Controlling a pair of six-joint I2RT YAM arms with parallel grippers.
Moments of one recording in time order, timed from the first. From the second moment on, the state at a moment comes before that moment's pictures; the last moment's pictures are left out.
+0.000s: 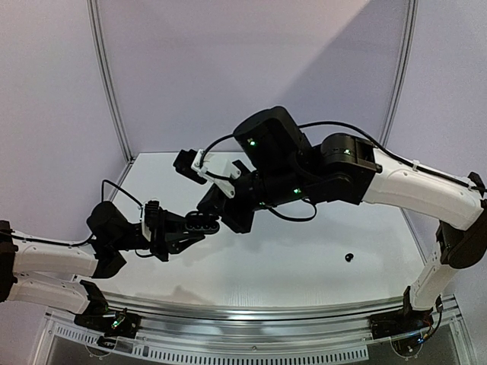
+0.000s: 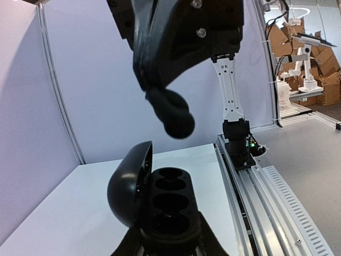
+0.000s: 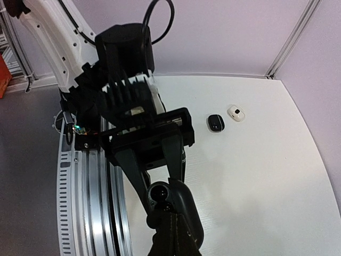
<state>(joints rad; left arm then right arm) -0.73 1.11 0.26 1.07 0.76 0.08 1.30 1.75 1.88 -0.69 0.01 -0.14</state>
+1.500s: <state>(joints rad) -0.73 1.11 0.26 1.08 0.68 0.00 1.32 1.72 1.62 -0.30 0.15 -0.18</state>
